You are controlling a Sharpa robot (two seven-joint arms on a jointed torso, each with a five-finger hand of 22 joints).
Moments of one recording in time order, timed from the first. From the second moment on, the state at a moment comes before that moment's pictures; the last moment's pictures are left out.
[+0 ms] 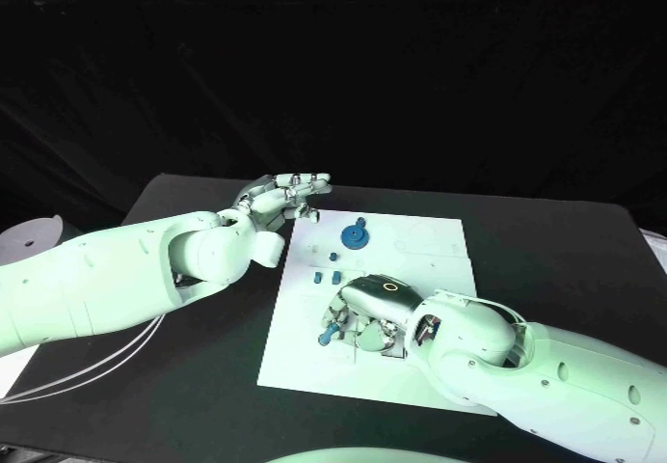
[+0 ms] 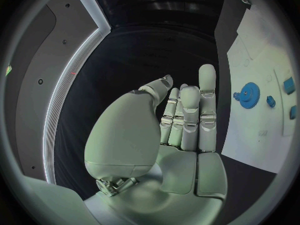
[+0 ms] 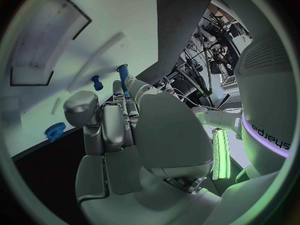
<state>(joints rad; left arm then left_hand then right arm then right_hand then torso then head) 1.20 -0.89 -0.02 1.54 0.15 -0.22 0.35 1.41 -0.16 0.42 0.05 0.10 1.03 0.17 0.08 0.07 1.10 0.11 0.16 0.07 1.28 0.02 1.09 0.64 0.17 1.26 0.12 0.60 0.80 0.97 -0.65 0.02 1.75 -1.70 -0.19 -0.15 1.49 -0.08 0.41 0.12 0.05 1.15 0.12 0.09 0.09 1.23 0.06 0.10 0.06 1.47 -0.03 1.24 1.15 0.13 1.39 0.06 1.11 0.89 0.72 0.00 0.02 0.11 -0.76</state>
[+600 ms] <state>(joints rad) 1.20 -0.89 -0.02 1.54 0.15 -0.22 0.35 1.41 -0.16 0.42 0.05 0.10 1.03 0.17 0.08 0.07 1.10 0.11 0.16 0.07 1.28 0.02 1.09 0.64 0.17 1.26 0.12 0.60 0.80 0.98 -0.61 0.02 1.75 -1.78 -0.13 -0.20 1.49 -0.09 0.41 0.12 0.05 1.15 0.12 0.09 0.09 1.23 0.06 0.10 0.07 1.47 -0.03 1.24 1.15 0.13 1.39 0.06 1.11 0.89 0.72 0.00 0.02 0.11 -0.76</state>
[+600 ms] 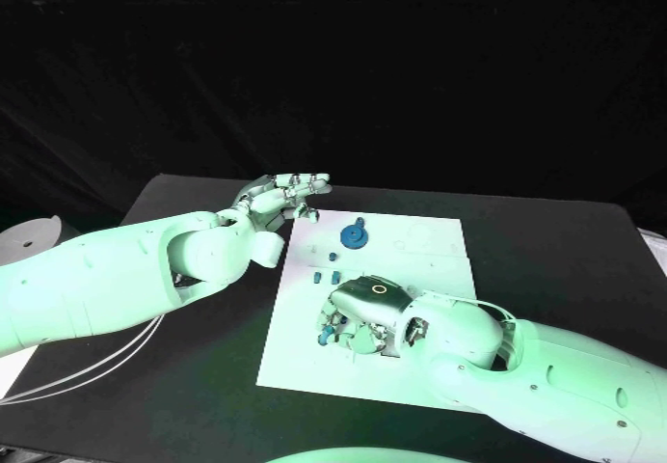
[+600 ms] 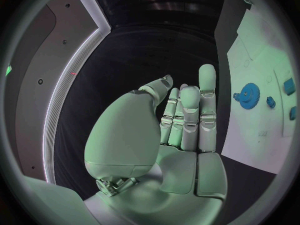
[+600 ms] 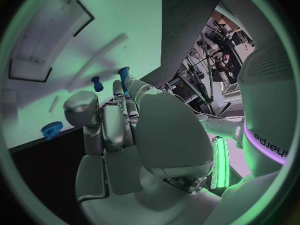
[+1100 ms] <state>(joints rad) 1.20 -0.89 -0.02 1.54 0.15 -0.22 0.34 1.41 -0.16 0.42 0.05 0.10 1.03 0.17 0.08 0.07 1.10 0.11 0.16 0.07 1.28 0.02 1.09 0.64 0.17 1.26 0.12 0.60 0.80 0.97 -0.60 0.00 1.73 -1.80 -0.12 -0.22 1.41 -0.14 0.35 0.13 0.05 1.02 0.15 0.06 0.07 0.99 0.10 0.06 0.06 1.46 0.00 1.20 1.09 0.13 1.34 0.11 1.05 0.79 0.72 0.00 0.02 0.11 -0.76</state>
